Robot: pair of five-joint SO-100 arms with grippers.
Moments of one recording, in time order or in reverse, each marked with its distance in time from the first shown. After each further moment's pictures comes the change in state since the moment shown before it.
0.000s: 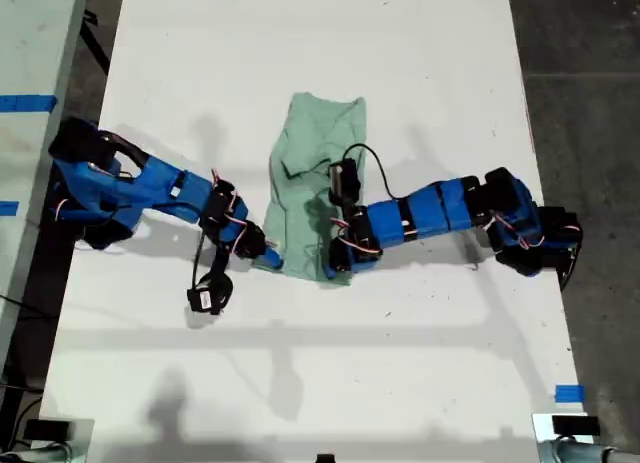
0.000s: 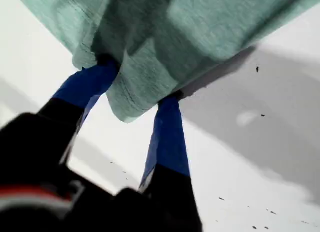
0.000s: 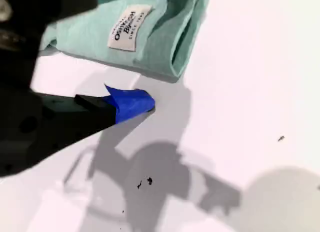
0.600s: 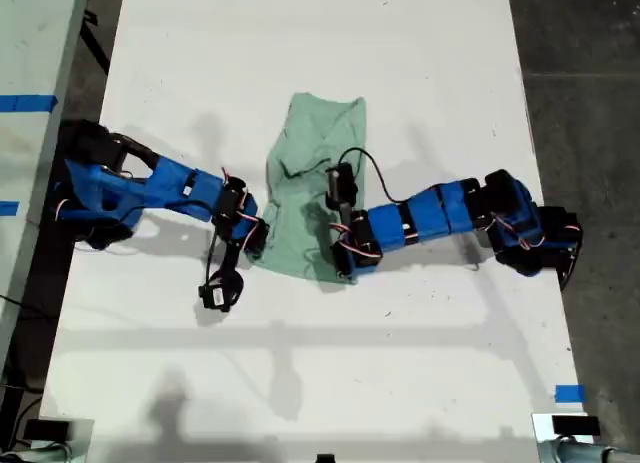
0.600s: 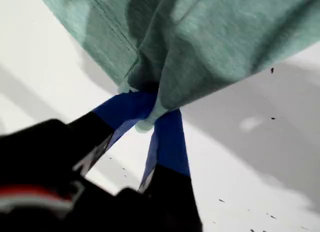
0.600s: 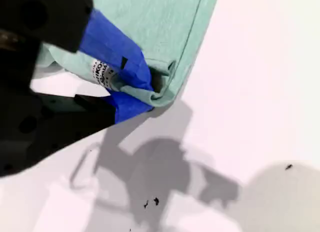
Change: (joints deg) arm 0 -1.7 -5.1 -10.1 6.2 1.1; arm 1 -1.2 -0.1 -0.1 -1.1 -2.4
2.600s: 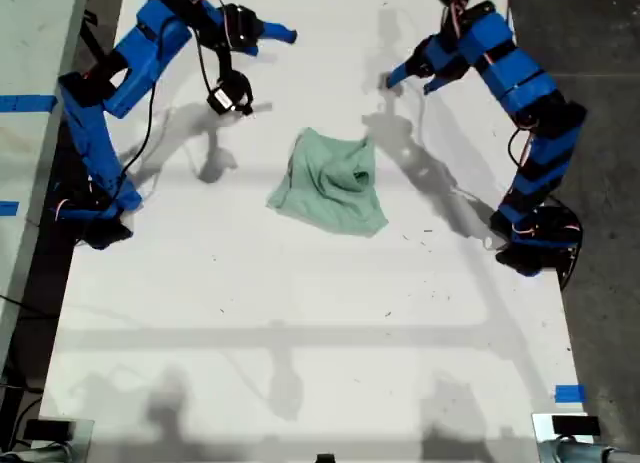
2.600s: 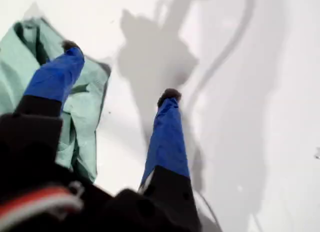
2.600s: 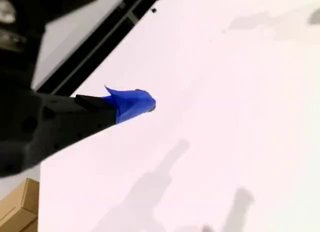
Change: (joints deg) arm 0 -57.9 3.4 -39.4 7.1 39.6; arm 1 71.9 24.5 0.2 9.8 -47.6
